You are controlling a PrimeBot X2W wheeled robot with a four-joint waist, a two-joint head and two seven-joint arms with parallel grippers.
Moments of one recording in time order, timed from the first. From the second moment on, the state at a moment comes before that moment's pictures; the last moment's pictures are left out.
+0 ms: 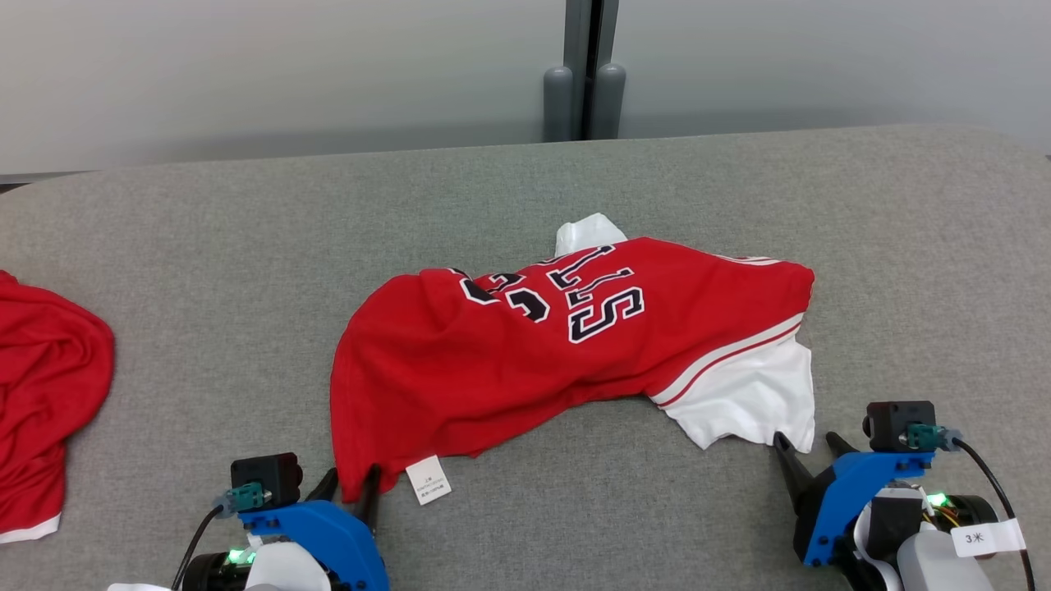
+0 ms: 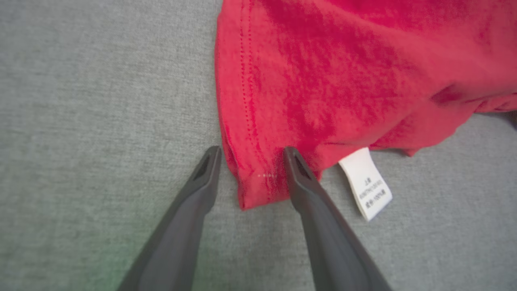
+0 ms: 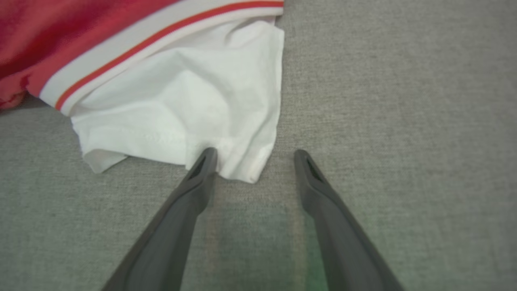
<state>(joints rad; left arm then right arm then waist) -0.17 0.22 -0.44 0.49 -0.66 0.05 0.11 -0.24 -0.05 -0.08 0.53 0.14 0.13 0.23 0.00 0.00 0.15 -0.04</state>
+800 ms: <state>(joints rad) -0.15 0.22 -0.35 0.25 -0.76 0.01 0.00 -0.29 -0.05 -0.11 0.32 0.21 0.13 0.10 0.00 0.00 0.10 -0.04</state>
